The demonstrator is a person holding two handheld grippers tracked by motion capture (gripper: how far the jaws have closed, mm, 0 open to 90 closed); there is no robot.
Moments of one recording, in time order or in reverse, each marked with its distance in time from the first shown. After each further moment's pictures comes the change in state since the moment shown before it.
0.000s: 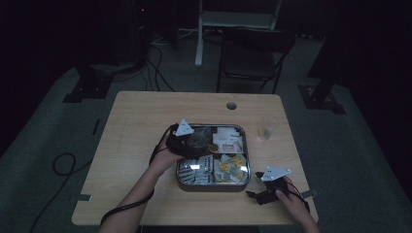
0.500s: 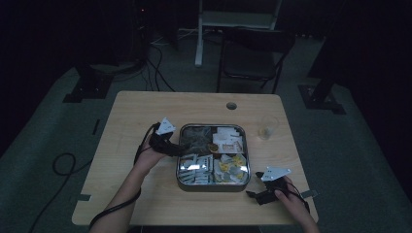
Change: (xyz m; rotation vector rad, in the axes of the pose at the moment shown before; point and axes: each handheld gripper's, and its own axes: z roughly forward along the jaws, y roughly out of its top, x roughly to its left) left arm 0.039 -0.027 -0.026 -0.010 0.081 -0.047; right arm 0.000 0.000 0.000 0.001 -0.001 0.001
